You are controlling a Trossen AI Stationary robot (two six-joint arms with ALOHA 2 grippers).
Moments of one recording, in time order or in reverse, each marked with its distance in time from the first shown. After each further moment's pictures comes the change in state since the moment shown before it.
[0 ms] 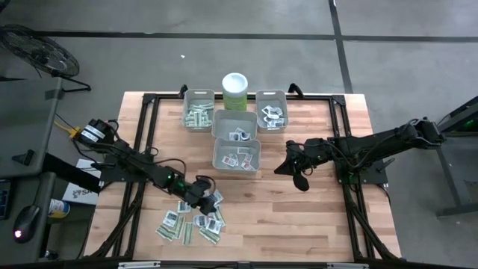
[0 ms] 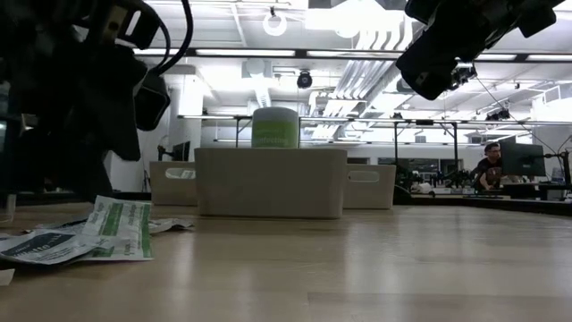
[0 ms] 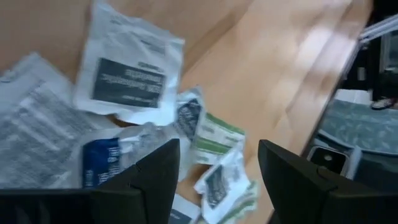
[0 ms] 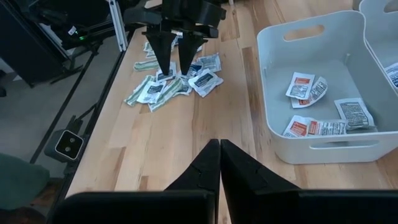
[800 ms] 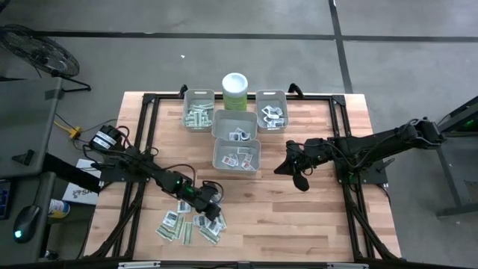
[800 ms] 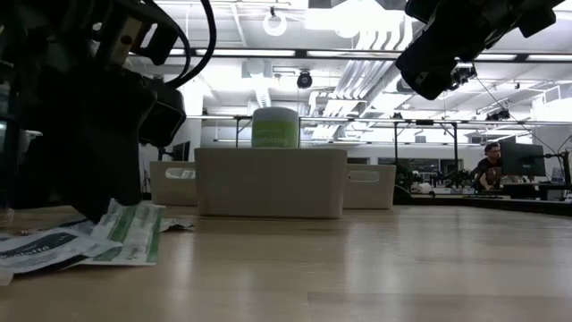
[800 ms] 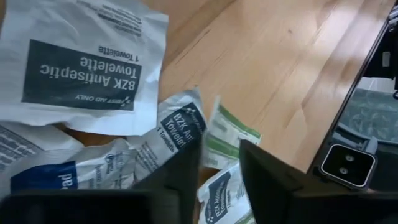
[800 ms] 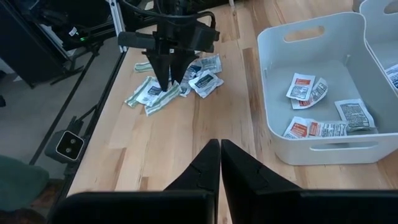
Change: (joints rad) left arm 0.000 0.150 0.098 0.006 0.053 0.016; right arm 0.000 0.000 0.000 0.003 0.000 0.000
